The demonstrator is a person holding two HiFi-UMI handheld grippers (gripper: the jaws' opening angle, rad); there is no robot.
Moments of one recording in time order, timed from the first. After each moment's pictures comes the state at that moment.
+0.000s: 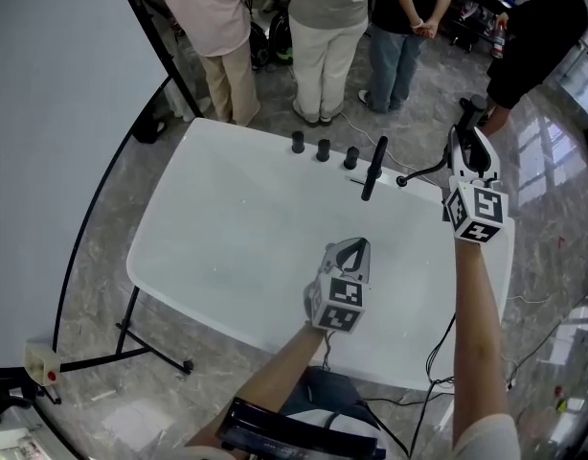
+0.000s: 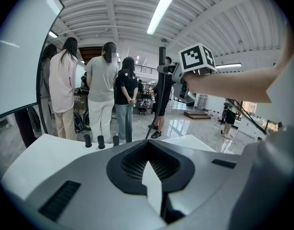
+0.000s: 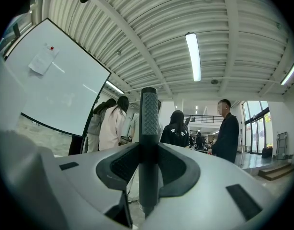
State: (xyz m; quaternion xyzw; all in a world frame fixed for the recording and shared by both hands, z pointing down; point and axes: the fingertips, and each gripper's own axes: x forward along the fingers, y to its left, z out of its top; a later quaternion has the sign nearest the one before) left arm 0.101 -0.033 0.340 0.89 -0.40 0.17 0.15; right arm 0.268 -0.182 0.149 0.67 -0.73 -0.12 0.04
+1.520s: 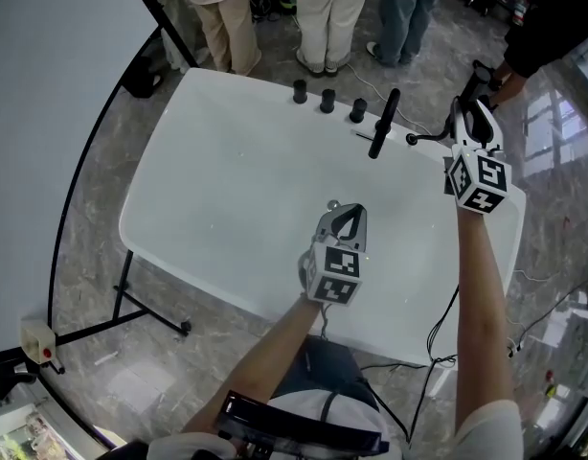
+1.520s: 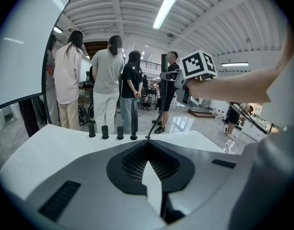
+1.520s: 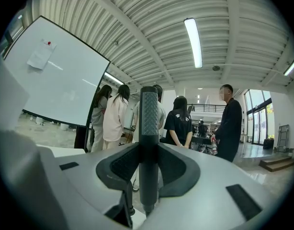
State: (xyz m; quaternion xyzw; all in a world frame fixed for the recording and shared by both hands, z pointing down) left arm 0.089 -0.036 0.382 0.87 -0.42 0.19 0.18; right arm 0.270 -0.204 0.228 0.67 -0.74 -0.07 0.07
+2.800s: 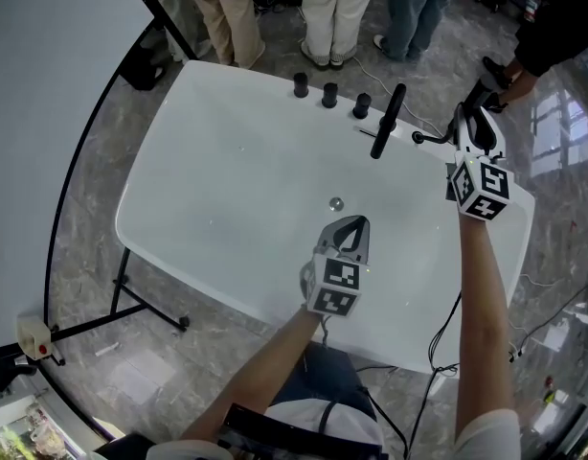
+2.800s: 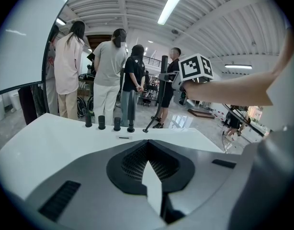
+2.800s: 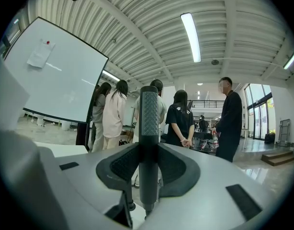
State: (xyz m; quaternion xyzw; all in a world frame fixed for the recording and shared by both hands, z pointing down) left arm 0.104 -0.028 0.418 0.86 -0.41 0.20 0.21; right arm 0.285 -0.215 0.275 0.66 -0.74 -0.05 0.08
